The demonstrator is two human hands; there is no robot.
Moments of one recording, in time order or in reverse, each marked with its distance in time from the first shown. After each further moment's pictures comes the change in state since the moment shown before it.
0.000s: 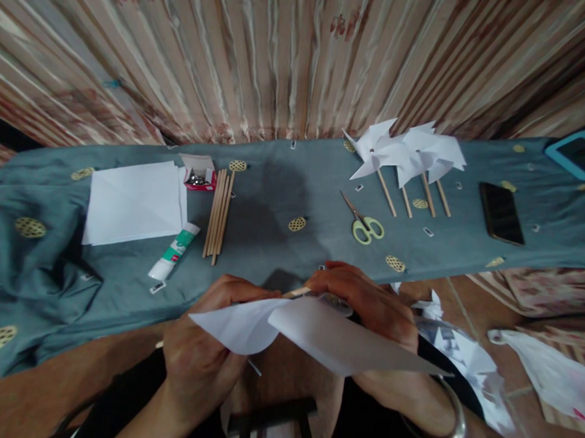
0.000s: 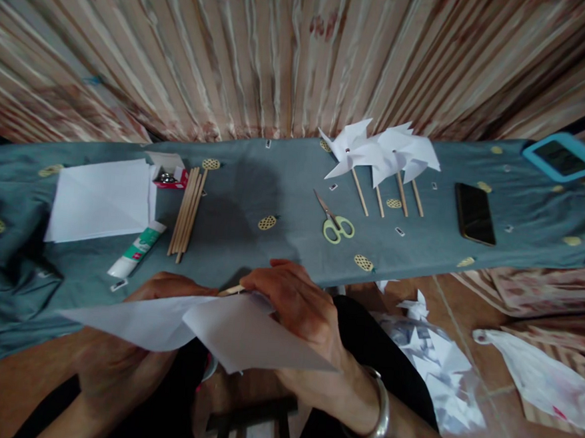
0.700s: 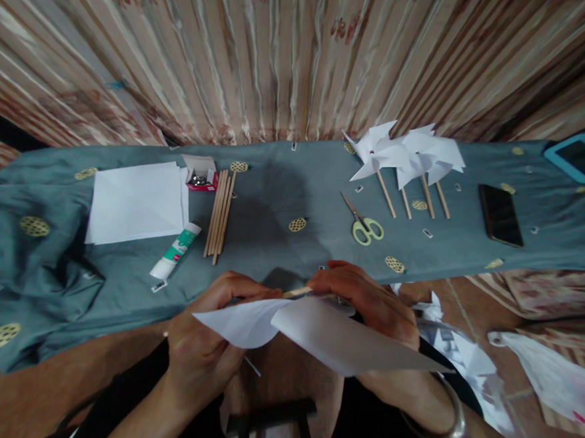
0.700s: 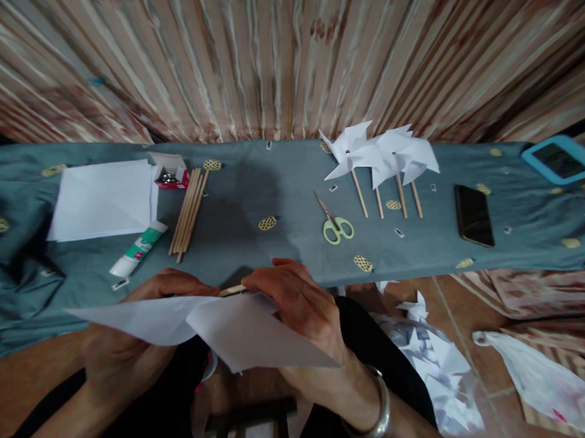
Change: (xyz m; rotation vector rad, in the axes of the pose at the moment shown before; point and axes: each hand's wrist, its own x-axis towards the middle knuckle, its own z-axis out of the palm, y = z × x) left_hand -0.002 -0.007 0.000 -0.049 -0.018 0.002; right_hand 0.000 0.003 -0.003 0.029 -0.011 -0.032
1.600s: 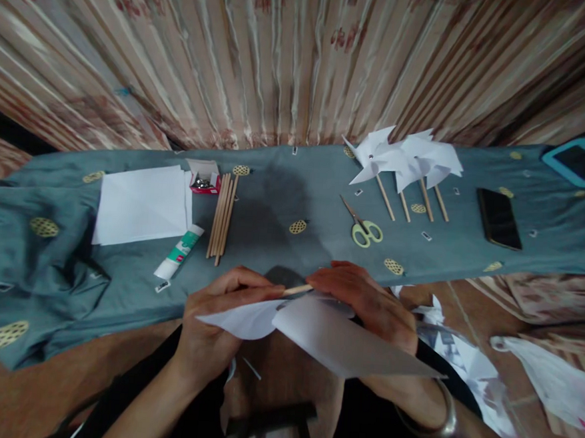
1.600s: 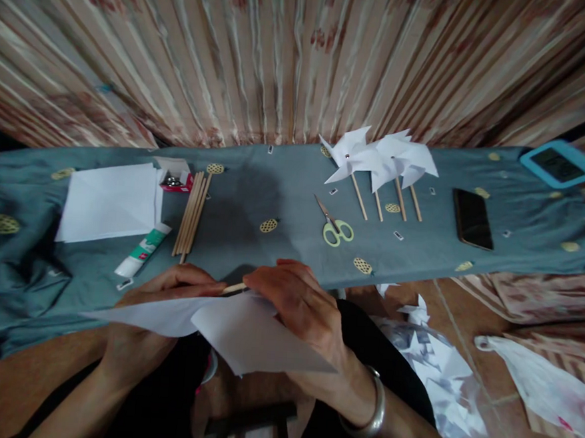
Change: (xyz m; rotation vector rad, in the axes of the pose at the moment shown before) left_hand 0.004 -0.009 0.005 -0.303 0.028 -0.210; right_hand -0.002 0.003 -0.002 -0.082 0.049 -0.123
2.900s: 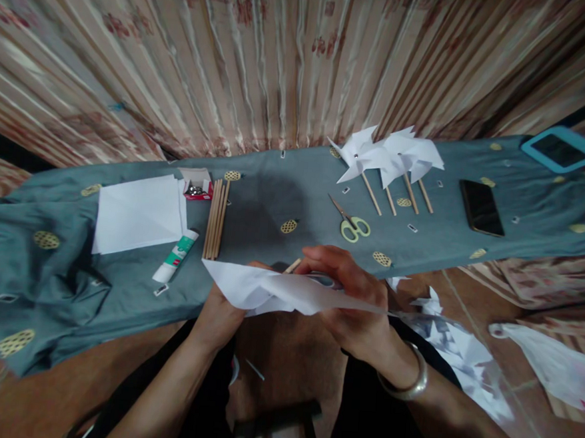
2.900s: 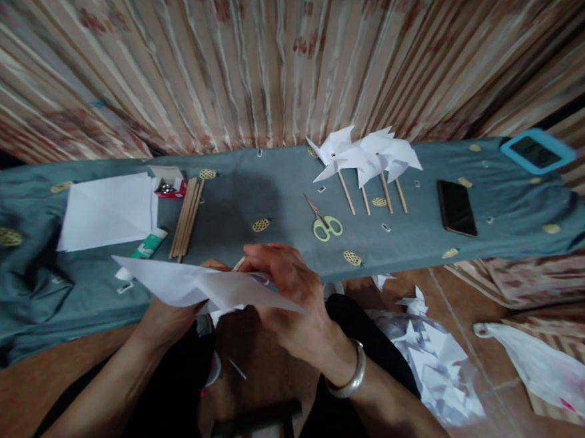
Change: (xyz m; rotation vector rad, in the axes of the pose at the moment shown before) left_hand 0.008 -0.020 0.018 -0.323 -0.090 -0.541; right_hand 0.007 0.002 0.005 0.020 0.065 0.170
